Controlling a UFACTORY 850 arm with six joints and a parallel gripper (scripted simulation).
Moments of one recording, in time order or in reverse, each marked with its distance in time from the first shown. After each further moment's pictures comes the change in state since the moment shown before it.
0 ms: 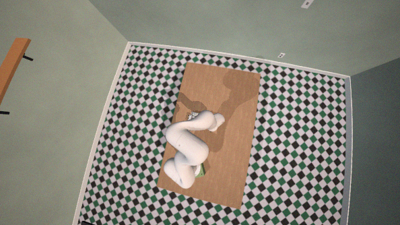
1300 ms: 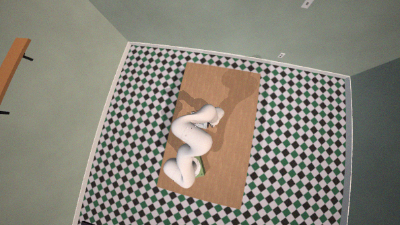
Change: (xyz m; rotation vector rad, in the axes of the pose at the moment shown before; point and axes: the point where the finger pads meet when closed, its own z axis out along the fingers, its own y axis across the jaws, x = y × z) arm 0.000 0.043 0.040 0.012 0.011 0.000
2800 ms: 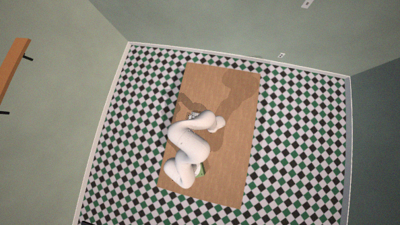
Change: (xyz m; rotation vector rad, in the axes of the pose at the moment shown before) arm 0.000 -0.055 -0.027 -0.007 -0.007 0.000
